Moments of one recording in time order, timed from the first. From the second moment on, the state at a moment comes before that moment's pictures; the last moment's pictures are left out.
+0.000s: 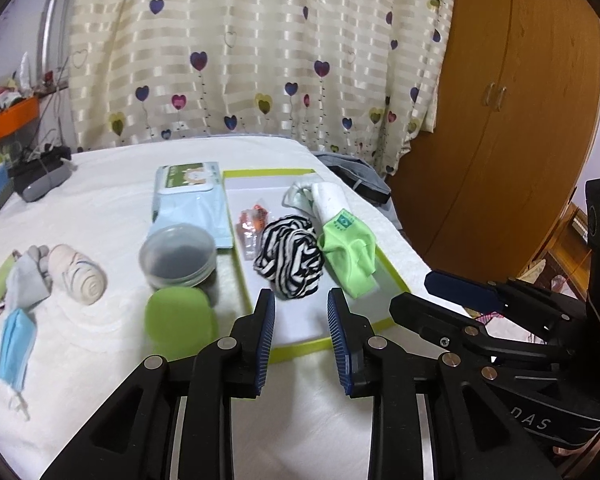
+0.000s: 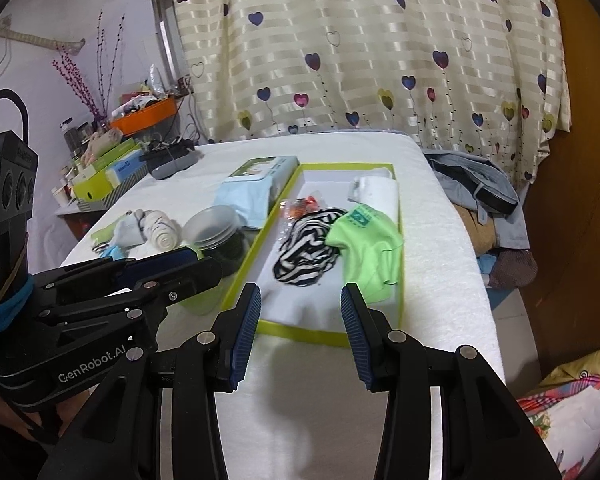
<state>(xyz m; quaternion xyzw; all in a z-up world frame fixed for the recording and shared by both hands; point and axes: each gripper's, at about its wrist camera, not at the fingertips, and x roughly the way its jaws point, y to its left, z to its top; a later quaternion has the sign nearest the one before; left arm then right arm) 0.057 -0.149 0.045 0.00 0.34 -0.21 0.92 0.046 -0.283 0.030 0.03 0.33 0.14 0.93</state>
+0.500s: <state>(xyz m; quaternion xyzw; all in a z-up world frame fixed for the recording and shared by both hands) 0.045 -0.109 0.042 -0.02 0.34 -0.18 0.93 0.036 -0.250 0.034 0.02 0.32 0.16 0.93</state>
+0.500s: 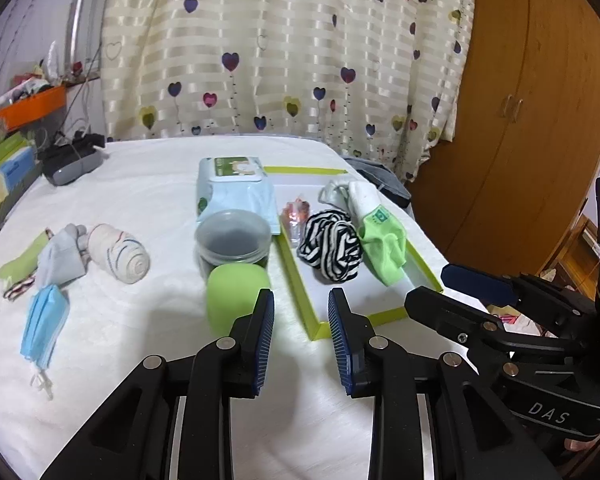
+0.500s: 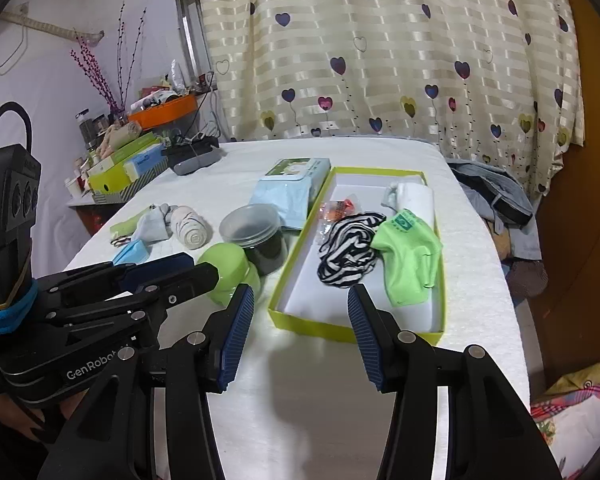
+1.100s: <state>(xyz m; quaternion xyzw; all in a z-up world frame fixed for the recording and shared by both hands) 0.044 -0.077 0.034 -0.03 0.34 -0.15 0.93 0.041 -0.227 0.029 0.02 0.33 0.19 0.93</state>
